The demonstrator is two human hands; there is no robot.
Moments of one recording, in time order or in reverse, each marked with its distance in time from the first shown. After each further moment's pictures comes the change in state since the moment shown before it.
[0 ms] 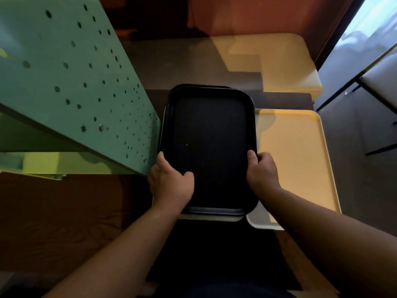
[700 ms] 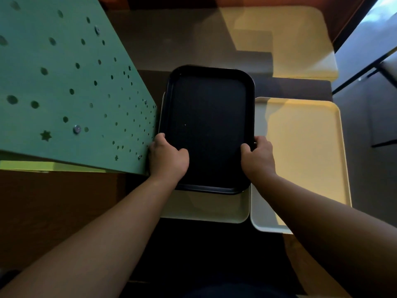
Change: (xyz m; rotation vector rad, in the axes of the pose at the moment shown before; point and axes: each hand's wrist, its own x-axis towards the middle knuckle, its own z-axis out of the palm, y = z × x) left_hand 0.073 0.010 0.014 -0.028 -0.038 -0.033; right_hand 0.034 -0.010 0.031 -0.098 -0.034 -0.059
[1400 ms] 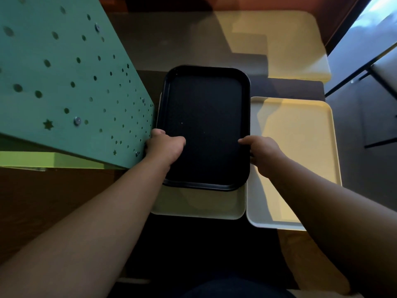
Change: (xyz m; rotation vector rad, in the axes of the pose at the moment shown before) left_hand 0.016 0.015 -0.011 -0.217 -0.125 -0.151; right_hand 0.006 -0.022 -0.028 0.298 -0.211 0.358
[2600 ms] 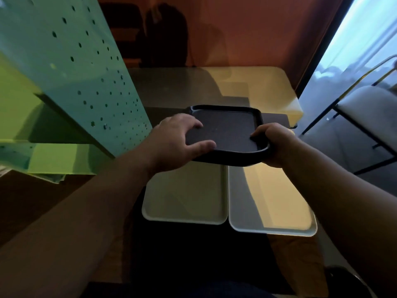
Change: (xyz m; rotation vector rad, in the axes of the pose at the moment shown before) left_hand -0.150 0.063 -0.062 0.648 -0.082 0.971; right_hand -0.102 -0.071 -0.087 0.245 -0.174 -0.094
